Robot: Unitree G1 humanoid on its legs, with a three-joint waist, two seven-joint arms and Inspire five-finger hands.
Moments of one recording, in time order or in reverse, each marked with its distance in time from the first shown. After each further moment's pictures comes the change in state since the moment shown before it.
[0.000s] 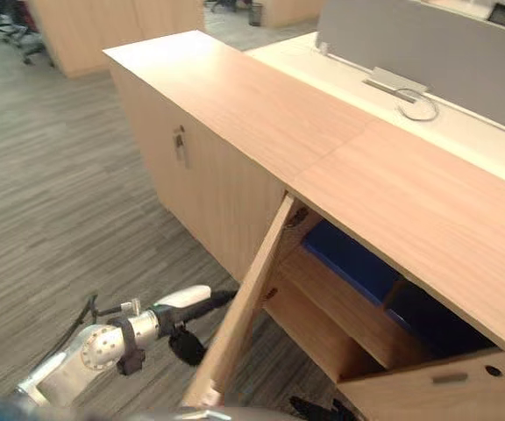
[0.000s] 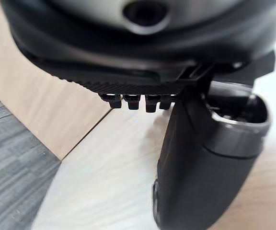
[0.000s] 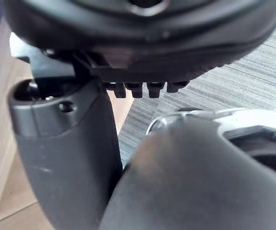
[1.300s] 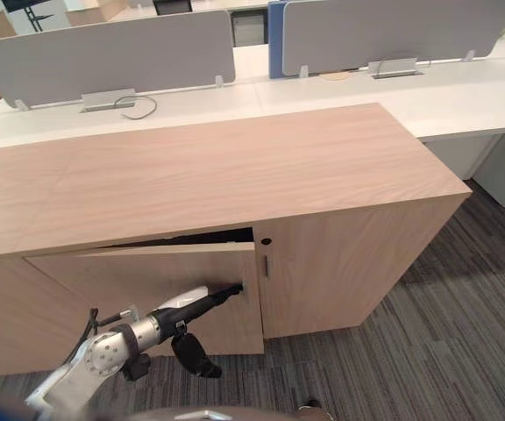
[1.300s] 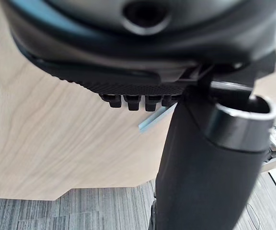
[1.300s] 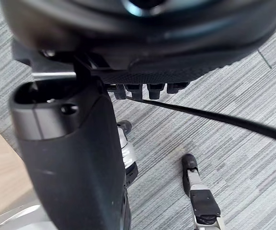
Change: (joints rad) left arm 0.036 -0.192 0.068 0.135 -0.046 0.011 0.010; right arm 0.059 -0.062 -0.506 0.253 -0.342 0.099 0.083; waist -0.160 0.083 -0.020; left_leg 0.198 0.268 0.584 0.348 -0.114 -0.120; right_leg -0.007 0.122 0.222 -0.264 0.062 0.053
